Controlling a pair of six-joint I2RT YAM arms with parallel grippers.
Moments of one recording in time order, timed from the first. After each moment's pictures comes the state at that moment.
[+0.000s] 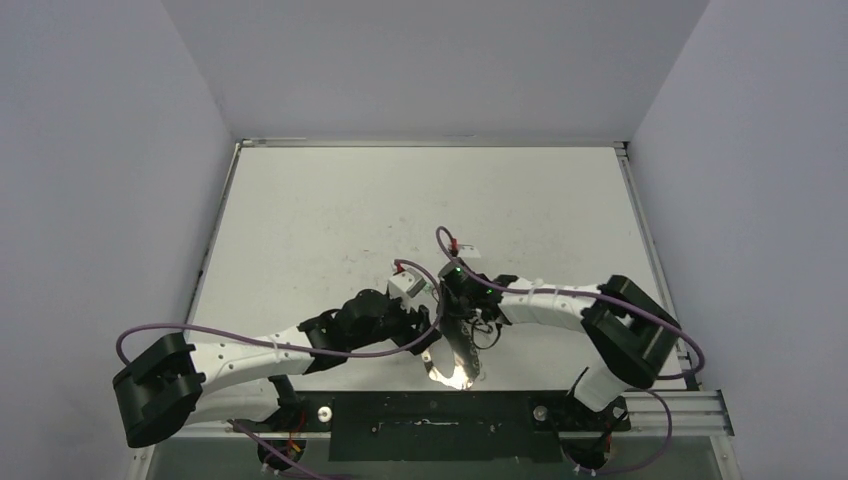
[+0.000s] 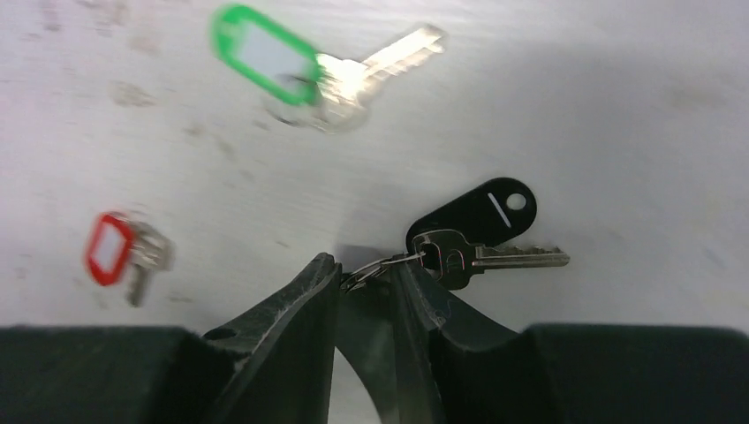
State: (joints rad) left arm -1.04 1.16 0.43 0.27 0.03 -0.45; right arm 0.89 1.47 0.67 -0.23 0.23 0.84
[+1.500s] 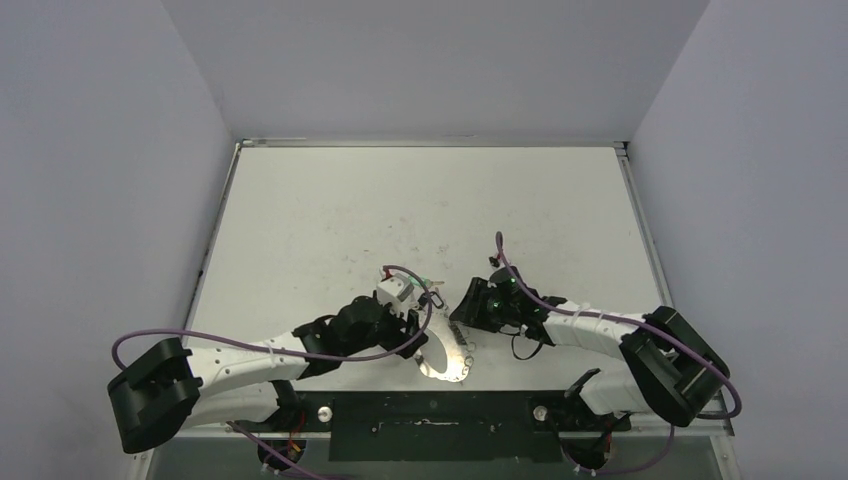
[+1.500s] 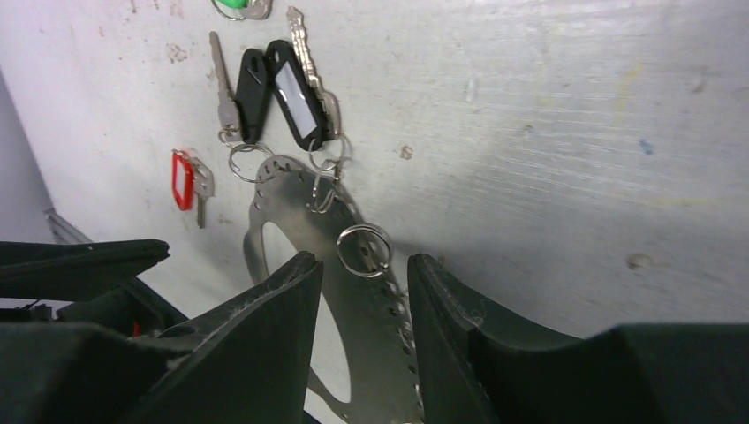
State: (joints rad) left arm -1.02 1.09 0.35 0.21 -0.07 -0.48; right arm 0.68 1.32 0.43 0.06 -0.16 0.89
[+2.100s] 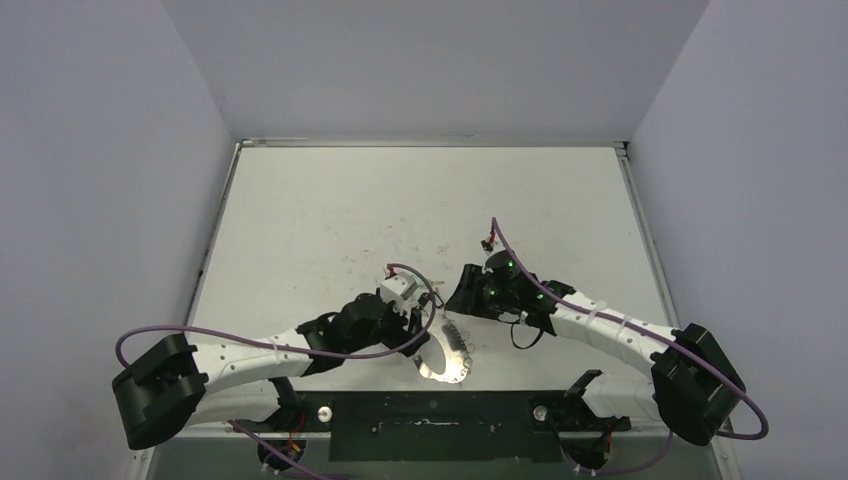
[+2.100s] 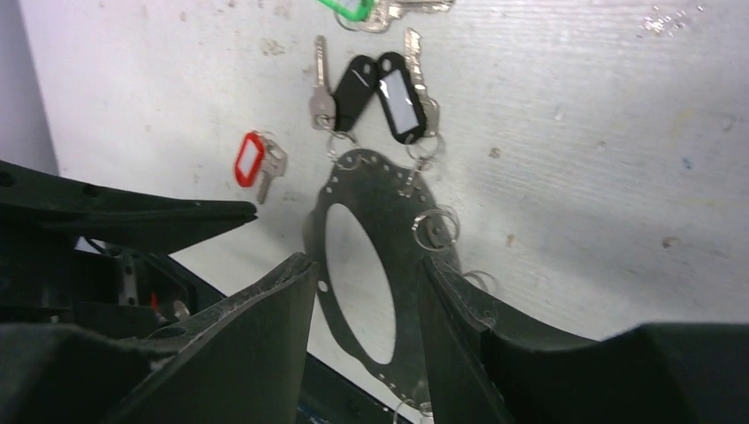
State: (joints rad) left arm -1.02 1.11 0.37 0.21 -0.06 -0.45; right arm 0.72 1.23 0.62 -0.17 -0.17 0.83
